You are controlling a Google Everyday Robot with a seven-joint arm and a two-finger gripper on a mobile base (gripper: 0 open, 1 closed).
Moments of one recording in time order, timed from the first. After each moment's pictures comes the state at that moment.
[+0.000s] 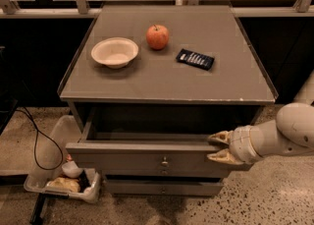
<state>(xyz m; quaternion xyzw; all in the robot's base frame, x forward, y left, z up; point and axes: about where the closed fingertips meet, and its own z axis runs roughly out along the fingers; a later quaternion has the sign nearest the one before) 0.462 -0.194 0.652 -0.64 0.69 0.13 0.30</state>
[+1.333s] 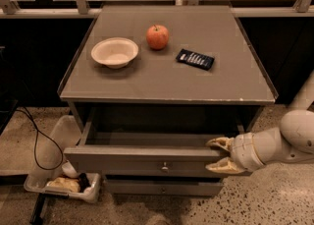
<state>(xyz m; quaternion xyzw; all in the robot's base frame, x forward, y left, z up) 0.441 -0.190 0.640 -0.64 0.68 0.18 0.31</state>
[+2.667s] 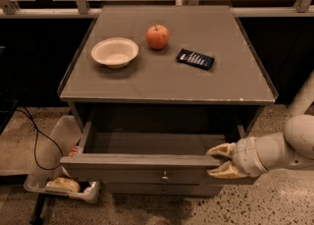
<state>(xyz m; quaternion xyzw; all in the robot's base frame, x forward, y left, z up) 0.427 -0.192 0.642 -0.63 0.69 0.18 0.31</state>
